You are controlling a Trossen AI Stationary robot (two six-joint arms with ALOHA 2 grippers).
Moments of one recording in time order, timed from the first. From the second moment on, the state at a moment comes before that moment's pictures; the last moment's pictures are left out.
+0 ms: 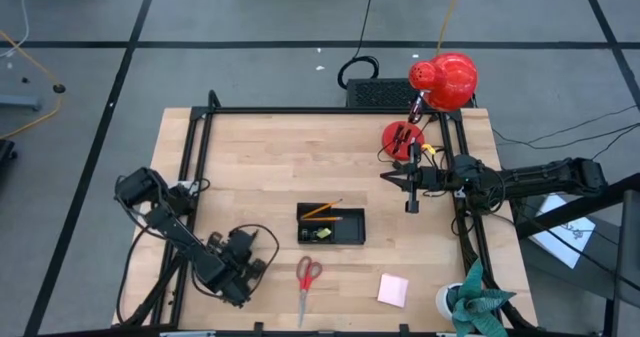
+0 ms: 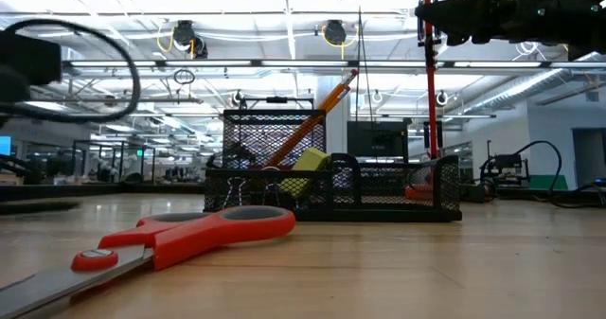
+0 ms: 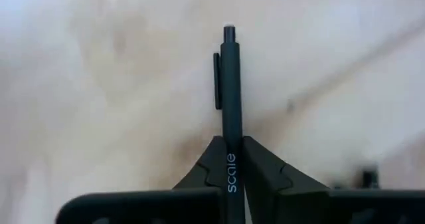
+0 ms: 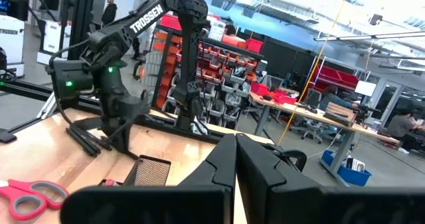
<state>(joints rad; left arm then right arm) -0.82 1.80 0.96 -0.91 -0.39 -1.89 -0.05 0.75 0.22 0.65 -0.03 -0.27</state>
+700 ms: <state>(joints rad) -0.74 1.79 1.06 -0.83 -1.48 -1.57 -0.05 0.75 0.22 0.64 -0.03 -0.27</state>
